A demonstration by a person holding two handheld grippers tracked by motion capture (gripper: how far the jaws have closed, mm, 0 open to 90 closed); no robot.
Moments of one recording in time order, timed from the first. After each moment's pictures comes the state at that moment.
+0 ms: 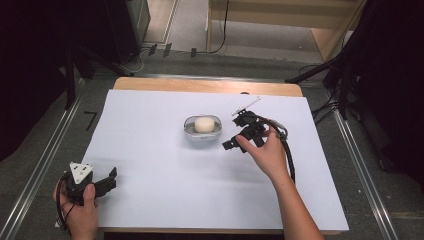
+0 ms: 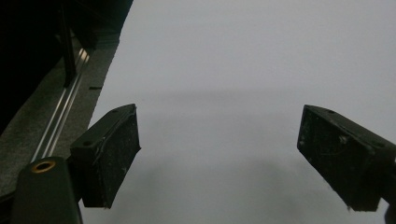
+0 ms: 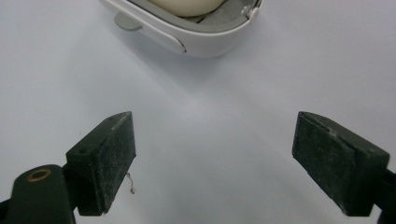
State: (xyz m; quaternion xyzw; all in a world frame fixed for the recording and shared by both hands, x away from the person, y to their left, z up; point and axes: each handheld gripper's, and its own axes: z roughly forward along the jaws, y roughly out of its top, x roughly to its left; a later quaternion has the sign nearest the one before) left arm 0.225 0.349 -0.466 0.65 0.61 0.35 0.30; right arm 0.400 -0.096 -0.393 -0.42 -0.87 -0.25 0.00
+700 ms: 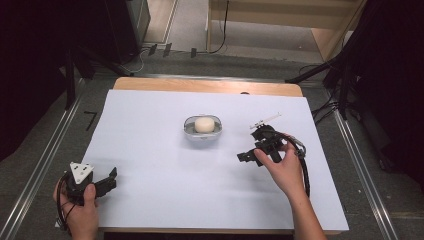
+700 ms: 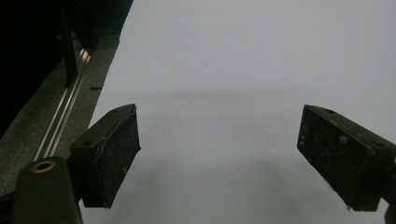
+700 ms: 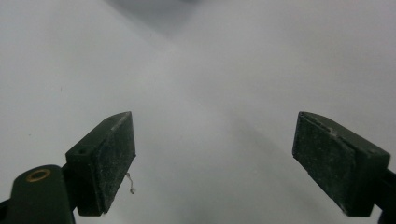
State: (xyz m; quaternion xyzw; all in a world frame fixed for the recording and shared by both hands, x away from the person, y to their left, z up) left arm 0.225 0.349 -0.466 0.65 0.61 0.35 0.30; right arm 0.366 -0.143 -0.412 -0.44 -0.86 -0.27 0.00
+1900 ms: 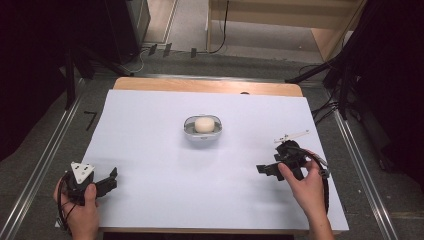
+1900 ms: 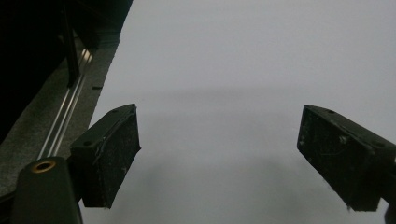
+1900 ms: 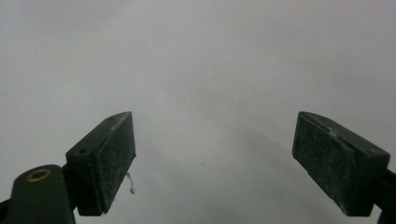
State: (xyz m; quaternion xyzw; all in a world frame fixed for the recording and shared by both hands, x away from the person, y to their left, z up) left arm 0.226 0.347 -0.466 0.65 0.61 0.35 0.29; right arm 0.328 -0.203 -0.428 -0.47 -0.83 -0.30 -0.02
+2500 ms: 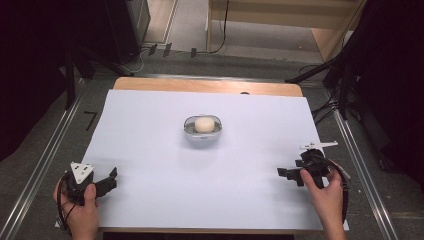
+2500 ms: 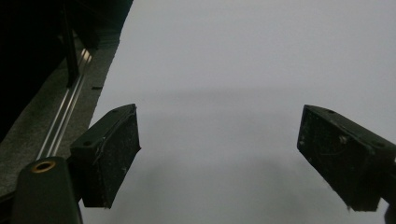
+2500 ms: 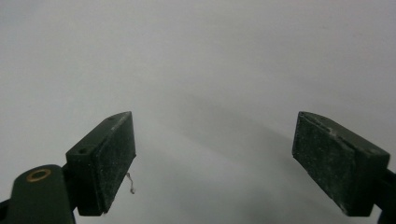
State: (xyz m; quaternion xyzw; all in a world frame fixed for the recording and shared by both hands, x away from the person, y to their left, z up) left arm 0.226 0.348 -0.466 0.65 0.61 0.35 0.29; right arm 0.314 -0.267 -0.451 -0.53 -0.79 -0.31 -0.05
